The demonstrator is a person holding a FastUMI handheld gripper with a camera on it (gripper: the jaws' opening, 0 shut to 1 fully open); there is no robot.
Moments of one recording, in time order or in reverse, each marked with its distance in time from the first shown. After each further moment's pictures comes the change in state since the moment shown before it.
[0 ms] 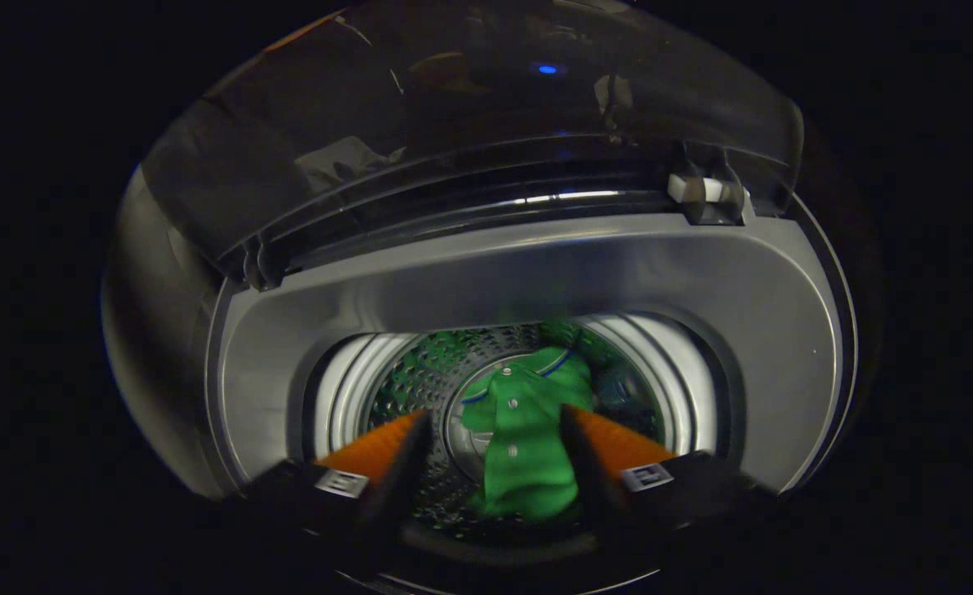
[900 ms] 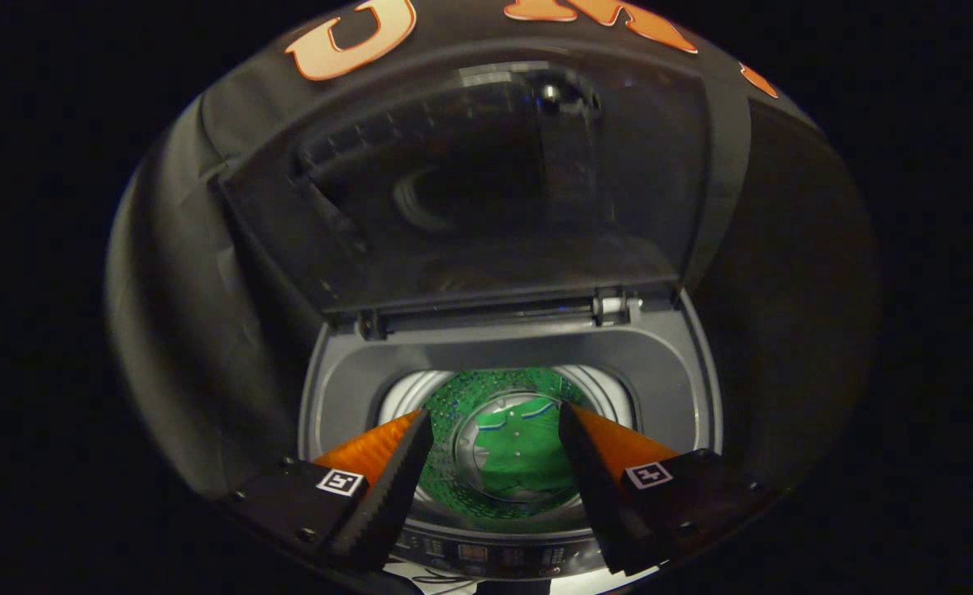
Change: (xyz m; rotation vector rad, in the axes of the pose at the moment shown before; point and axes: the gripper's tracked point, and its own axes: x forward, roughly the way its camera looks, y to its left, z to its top) arm -0.146 0.024 0.049 -0.057 -0.260 0.035
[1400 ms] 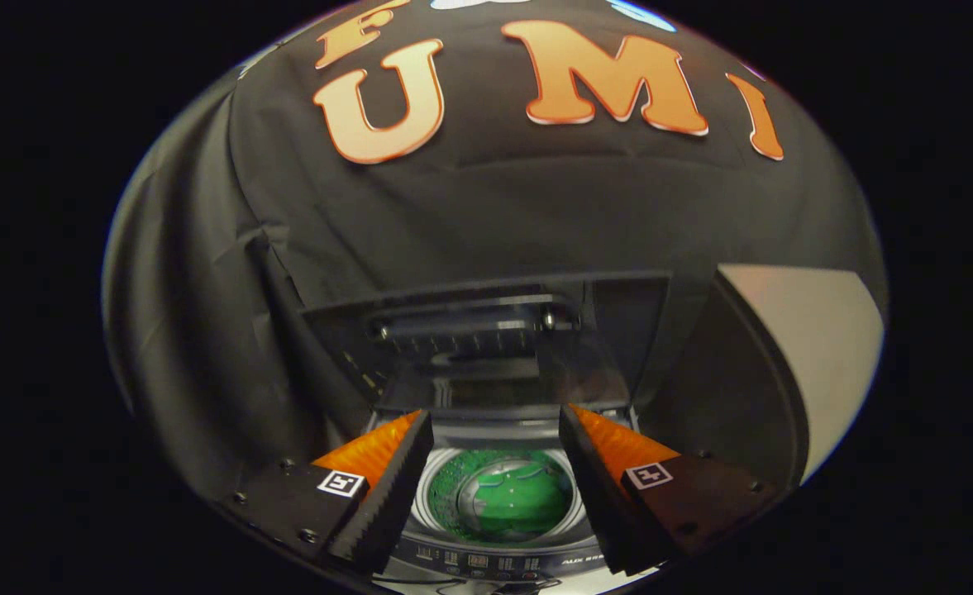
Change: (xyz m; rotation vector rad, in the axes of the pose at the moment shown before) arm -0.097 0.018 0.125 -0.075 -0.271 0.012
